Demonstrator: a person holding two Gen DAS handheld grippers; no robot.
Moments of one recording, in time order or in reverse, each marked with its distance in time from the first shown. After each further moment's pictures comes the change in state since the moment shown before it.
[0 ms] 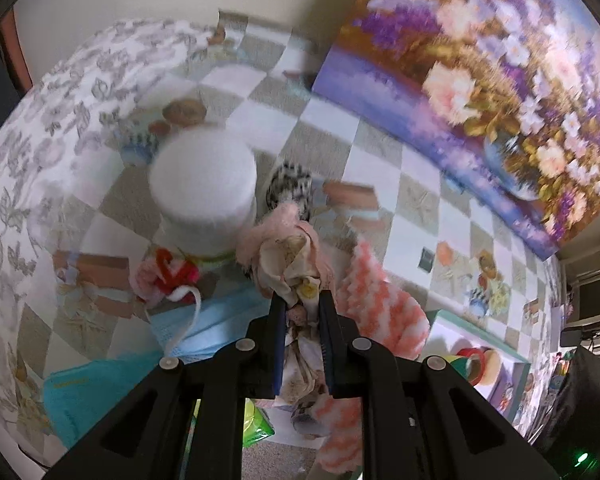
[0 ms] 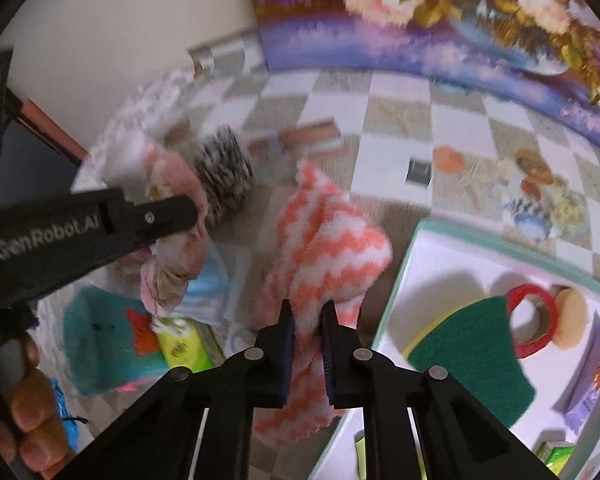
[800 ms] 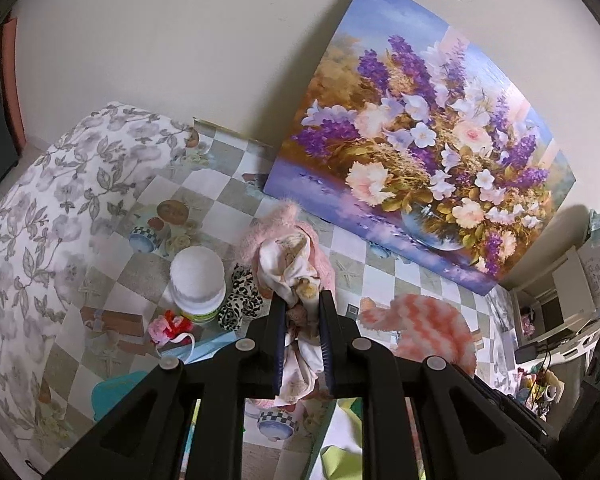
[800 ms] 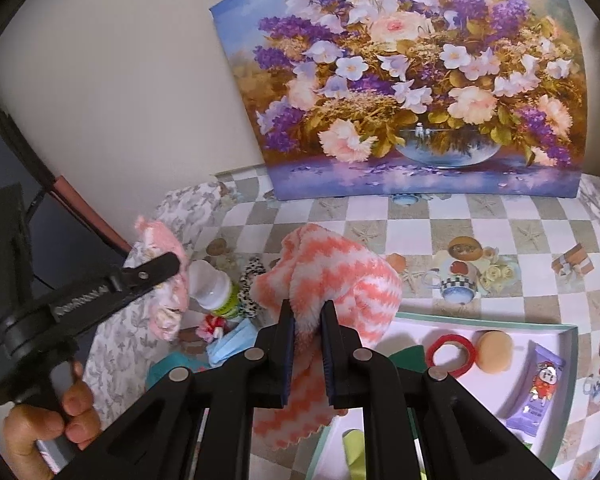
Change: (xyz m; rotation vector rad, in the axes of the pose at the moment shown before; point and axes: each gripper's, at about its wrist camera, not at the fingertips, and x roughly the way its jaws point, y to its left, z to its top) left arm -0.105 -0.026 0.005 0.054 -0.230 -0.111; right arm -0.137 -0.024 0.014 0.074 -0.290 0.084
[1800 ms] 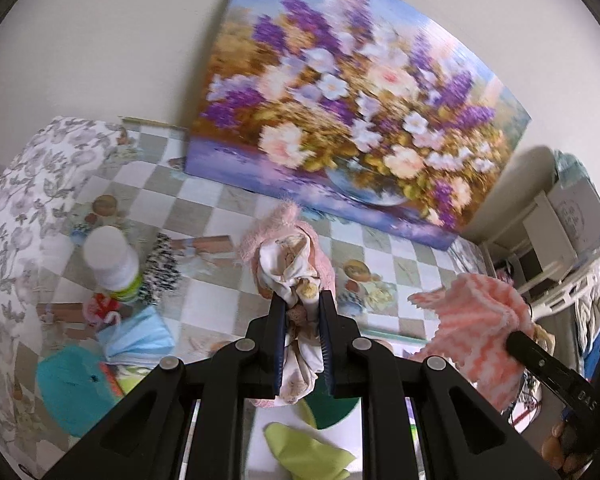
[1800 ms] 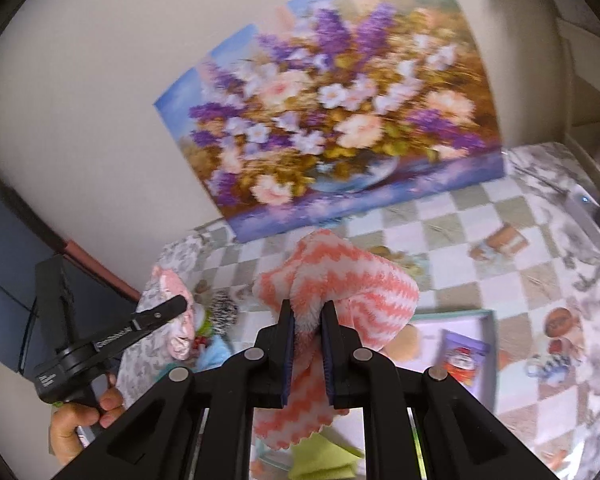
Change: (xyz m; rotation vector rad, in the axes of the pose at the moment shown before) left arm 0.005 -0.091 -0.036 0.145 0.068 -0.094; right arm -0.104 -0.134 -0.009 0.186 -0.098 0.021
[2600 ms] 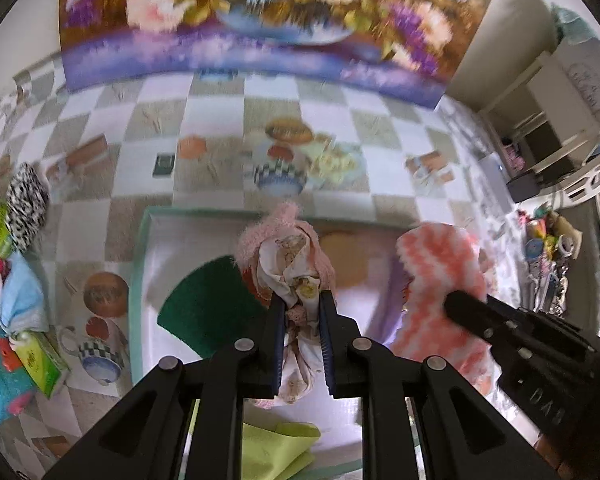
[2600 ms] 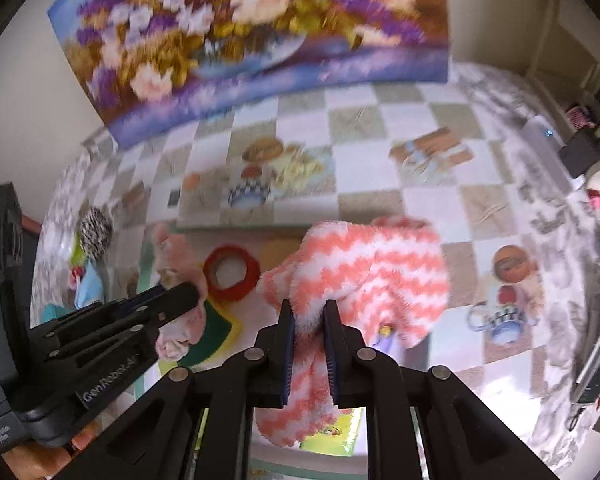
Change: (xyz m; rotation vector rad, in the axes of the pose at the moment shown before) left arm 0.134 -0.089 -0.071 0.179 0.370 0.010; right arm 0.087 -0.065 -0.037 -0.027 0.340 -0.302
